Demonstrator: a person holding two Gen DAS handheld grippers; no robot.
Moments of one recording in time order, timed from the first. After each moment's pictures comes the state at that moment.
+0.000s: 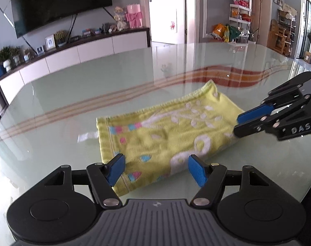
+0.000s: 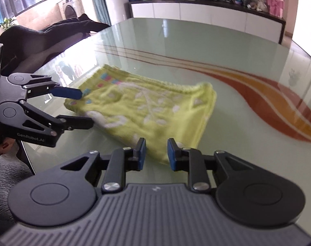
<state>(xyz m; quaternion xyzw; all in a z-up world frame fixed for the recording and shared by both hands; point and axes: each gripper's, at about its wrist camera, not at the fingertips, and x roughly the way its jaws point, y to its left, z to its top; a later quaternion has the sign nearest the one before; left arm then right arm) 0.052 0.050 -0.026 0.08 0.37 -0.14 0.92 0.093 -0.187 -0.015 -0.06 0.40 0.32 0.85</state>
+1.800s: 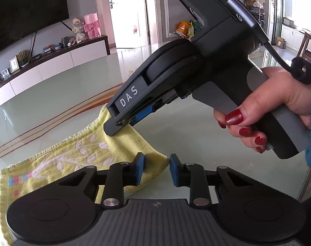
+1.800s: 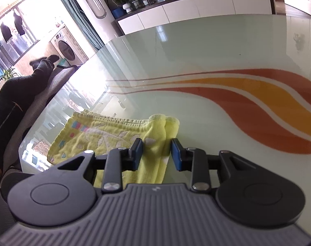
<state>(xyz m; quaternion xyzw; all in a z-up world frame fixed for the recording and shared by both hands) 0.066 -0.096 -0.042 0.12 0.34 -0.21 0.91 0.188 -0.225 -0.028 0.08 0.42 0.34 0.84</state>
